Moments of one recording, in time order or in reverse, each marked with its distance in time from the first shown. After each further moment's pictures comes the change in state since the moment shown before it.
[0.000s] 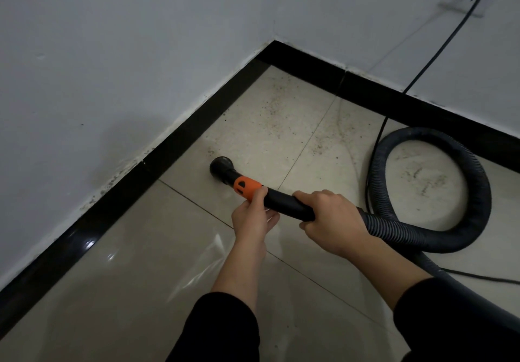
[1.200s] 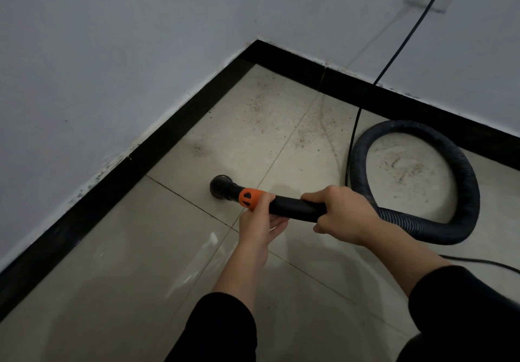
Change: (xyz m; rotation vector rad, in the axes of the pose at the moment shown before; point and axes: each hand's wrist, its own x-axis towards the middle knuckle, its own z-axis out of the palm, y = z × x) left_hand -0.034 -0.039 0.017 0.069 -0.130 -0.077; right_hand -0.040 0.045 -0.032 0.082 -0.202 0.074
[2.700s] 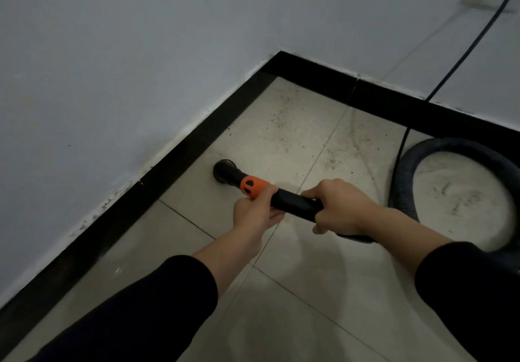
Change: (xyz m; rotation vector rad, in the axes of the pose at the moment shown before) left_hand 0.086 0.068 -0.015 0.115 0.046 0.103; right_hand 0.115 -0.026 -0.002 -0.004 -0.149 -0.020
